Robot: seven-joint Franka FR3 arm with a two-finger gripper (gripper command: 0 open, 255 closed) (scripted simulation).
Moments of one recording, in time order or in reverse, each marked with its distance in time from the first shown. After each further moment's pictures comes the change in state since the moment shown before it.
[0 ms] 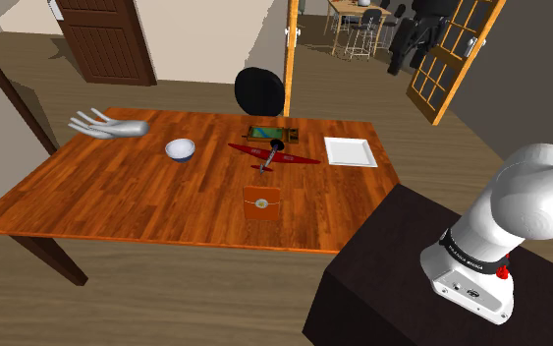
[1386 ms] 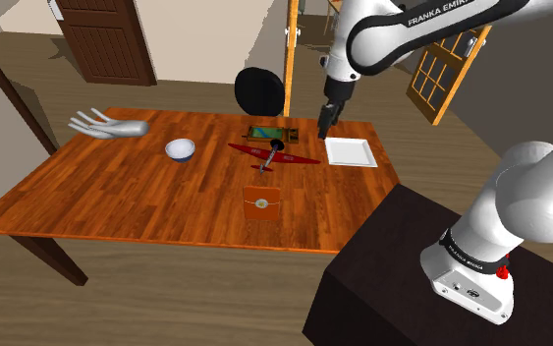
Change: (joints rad) arm 0.139 0.488 -0.039 -0.144 0.024 0.594 -0.324
